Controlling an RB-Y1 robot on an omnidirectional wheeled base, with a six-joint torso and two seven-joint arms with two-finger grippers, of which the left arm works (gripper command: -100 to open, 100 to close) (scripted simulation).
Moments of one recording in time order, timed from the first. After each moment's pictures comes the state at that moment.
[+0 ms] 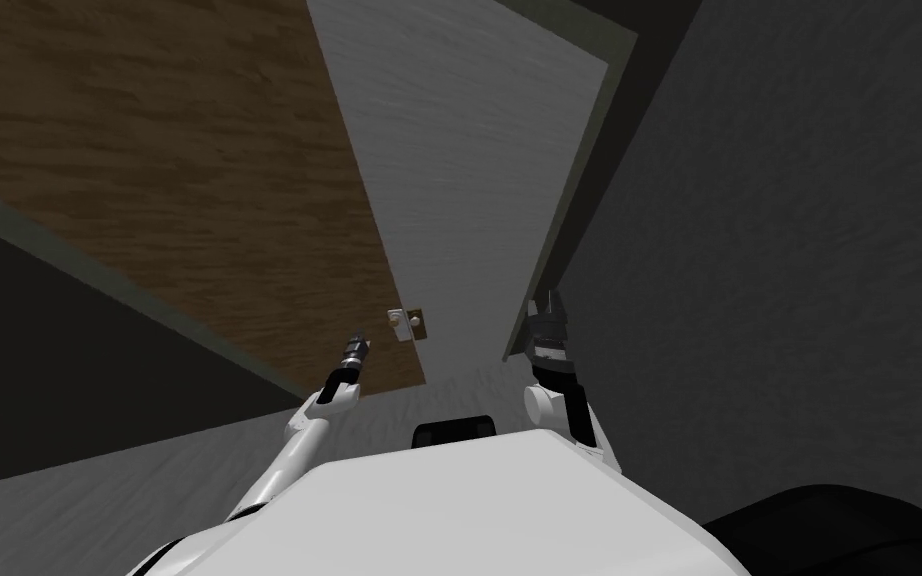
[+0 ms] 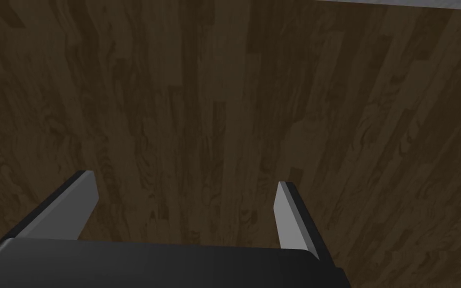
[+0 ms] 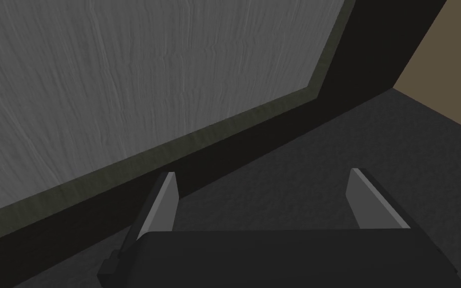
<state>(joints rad) -0.11 0.35 0.15 -0.99 0.11 -0.38 0.19</state>
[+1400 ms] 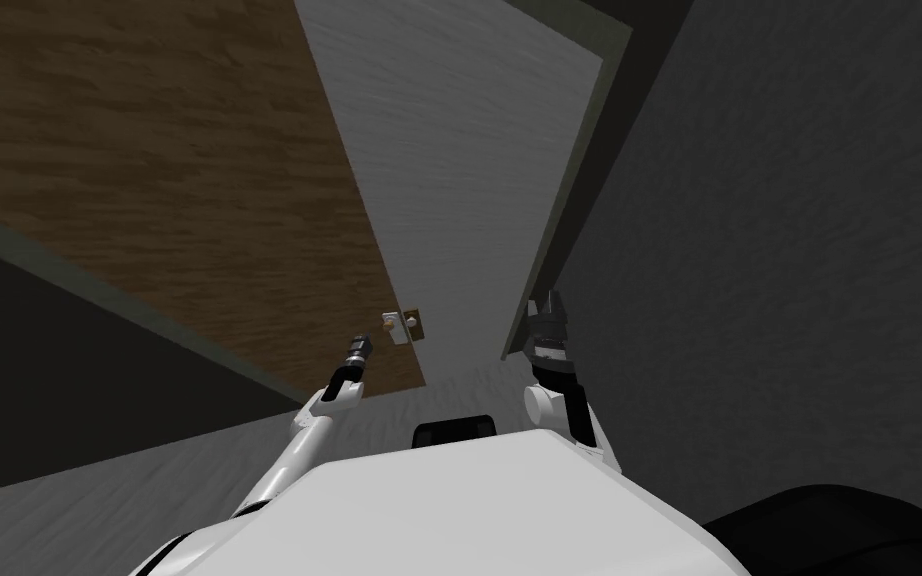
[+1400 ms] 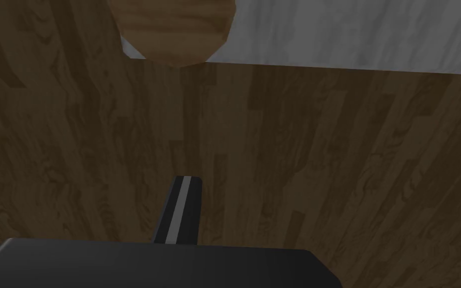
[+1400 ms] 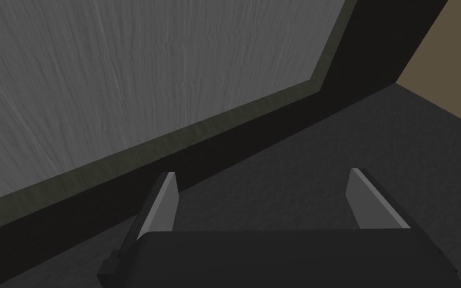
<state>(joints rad) -0.11 0.34 0.12 -1.01 0.11 -0.37 0.19</state>
